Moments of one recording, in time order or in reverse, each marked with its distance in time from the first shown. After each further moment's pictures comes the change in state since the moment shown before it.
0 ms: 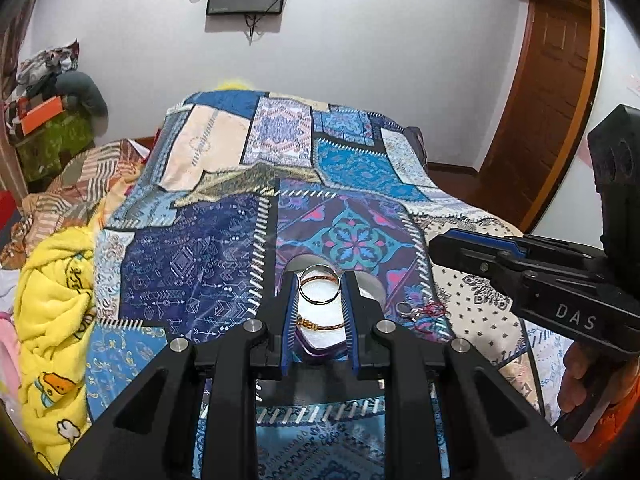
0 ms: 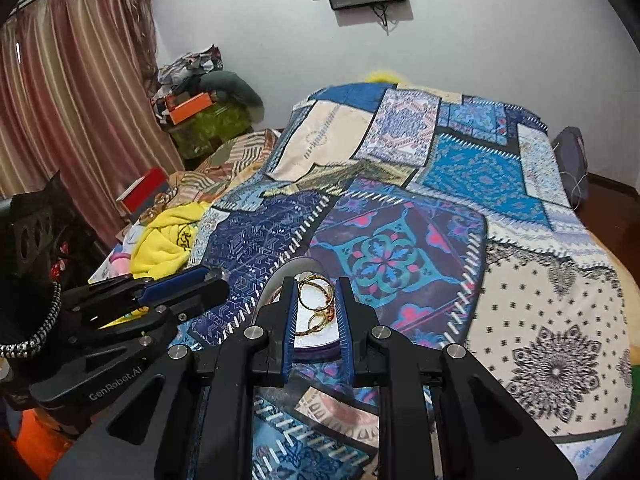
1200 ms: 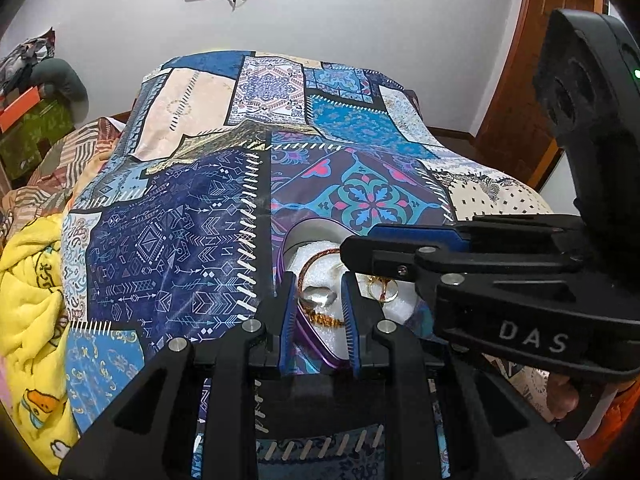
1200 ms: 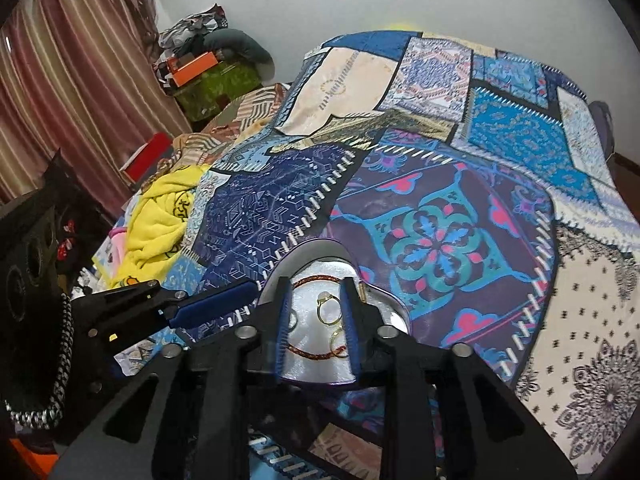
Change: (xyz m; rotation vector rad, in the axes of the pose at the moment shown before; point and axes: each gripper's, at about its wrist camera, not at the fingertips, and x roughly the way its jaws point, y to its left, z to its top) left arm 0.064 0.014 -0.011 0.045 0.118 -0.027; right arm 0.064 0.005 0.004 -0.003 0.148 0.053
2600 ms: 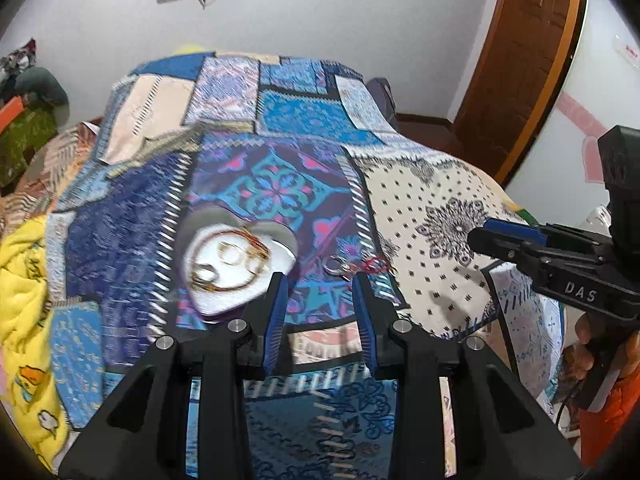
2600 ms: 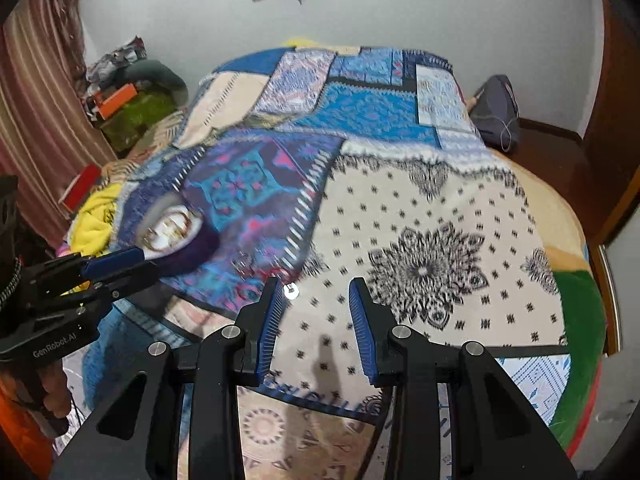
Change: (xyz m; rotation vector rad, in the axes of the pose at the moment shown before) left arm -0.024 -0.084 -0.006 0.037 0.058 -0.063; right arm -0.106 -0.094 -0.080 0.155 -0.036 -0.252
